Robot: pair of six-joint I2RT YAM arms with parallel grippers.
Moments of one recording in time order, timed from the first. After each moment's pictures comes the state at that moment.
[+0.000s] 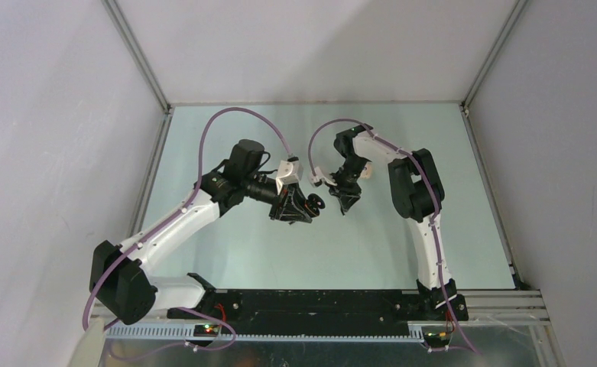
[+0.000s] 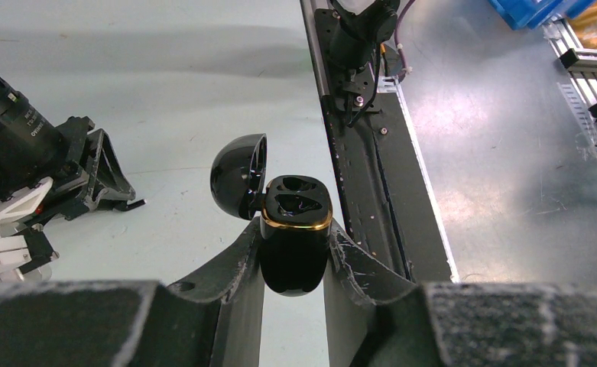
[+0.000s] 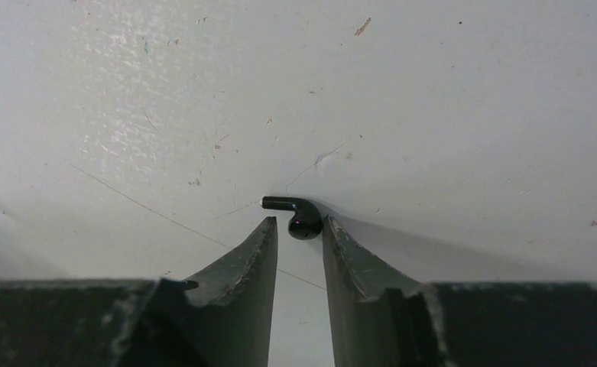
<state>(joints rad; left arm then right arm) -0.60 1.26 1.02 -0.39 1.11 0.36 0.46 2.27 1.79 -1.33 -0.55 -1.42</state>
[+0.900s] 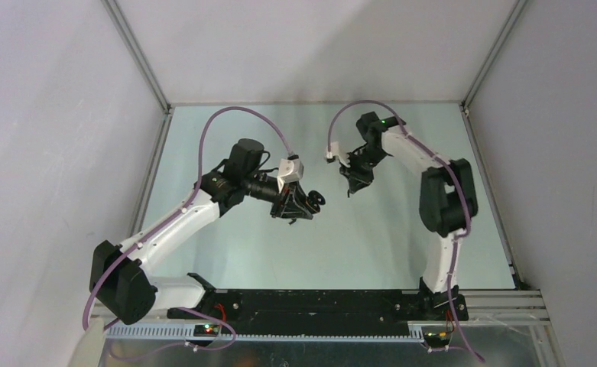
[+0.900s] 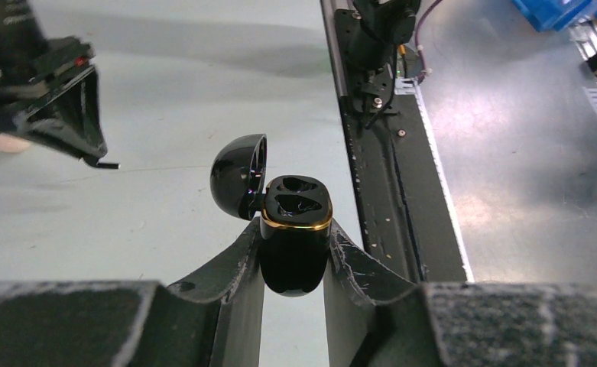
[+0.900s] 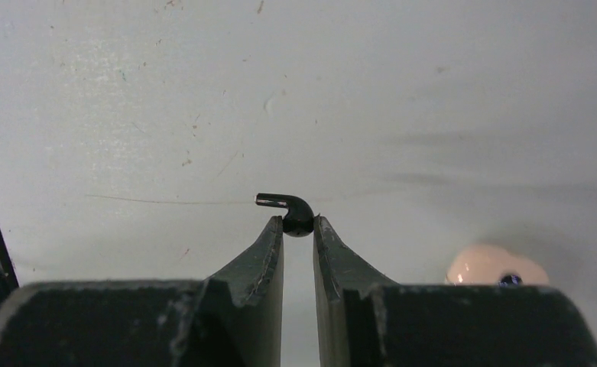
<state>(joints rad) -0.60 1.26 1.02 -0.37 1.07 0.36 0.37 2.05 1.67 -1.15 -0.59 -1.17</state>
